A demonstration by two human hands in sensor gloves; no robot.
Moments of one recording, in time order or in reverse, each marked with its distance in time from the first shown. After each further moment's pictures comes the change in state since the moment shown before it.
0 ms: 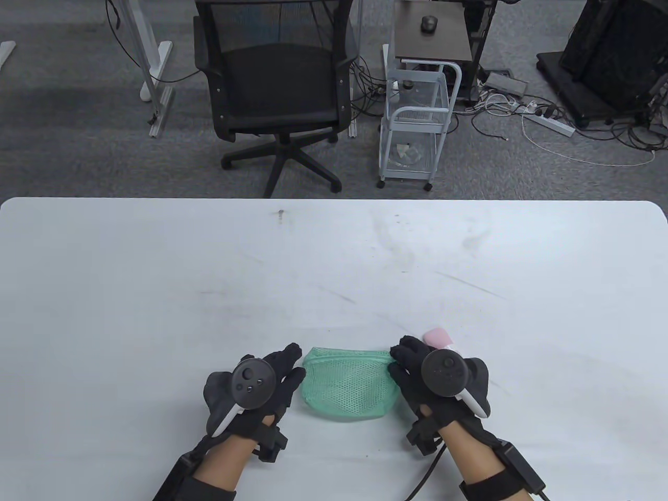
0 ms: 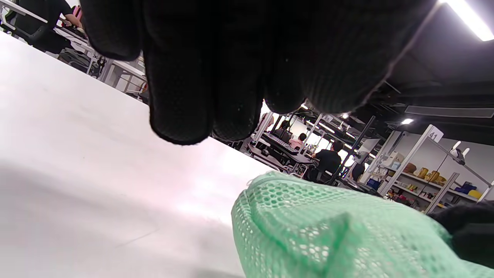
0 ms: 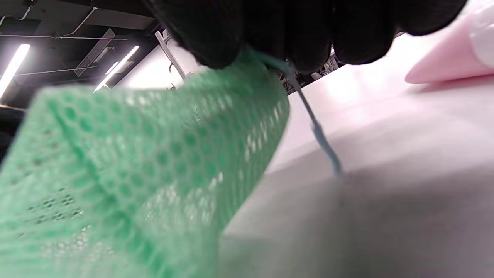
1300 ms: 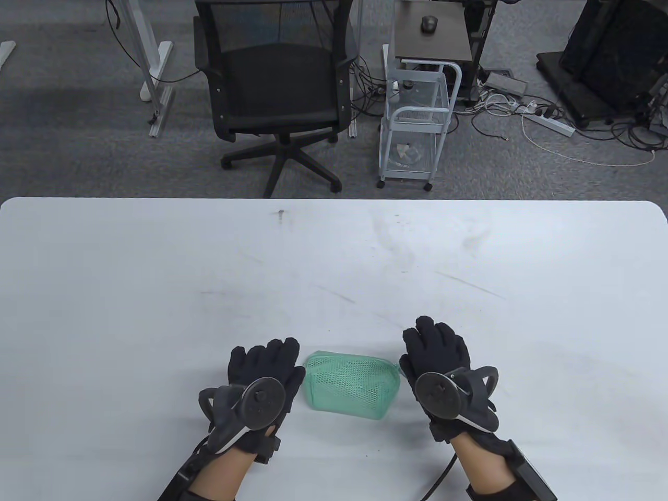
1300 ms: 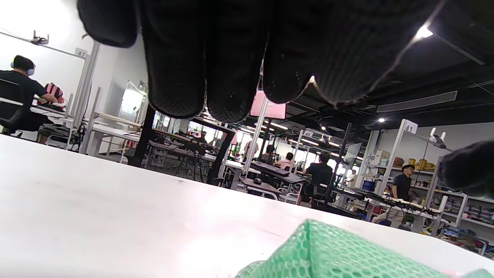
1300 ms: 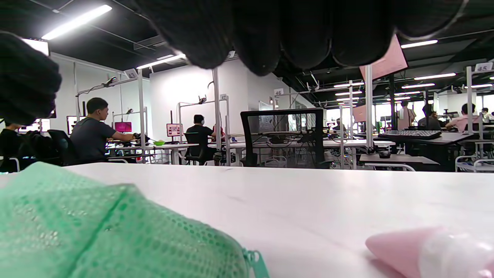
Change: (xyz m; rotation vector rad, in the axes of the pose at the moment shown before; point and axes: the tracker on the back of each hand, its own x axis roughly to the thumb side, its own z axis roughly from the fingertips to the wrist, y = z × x) left_hand 0.028 0.022 0.021 0.143 -0.103 -0.204; right_hand 0.043 -0.033 0.025 -0.195 -0.220 0.451
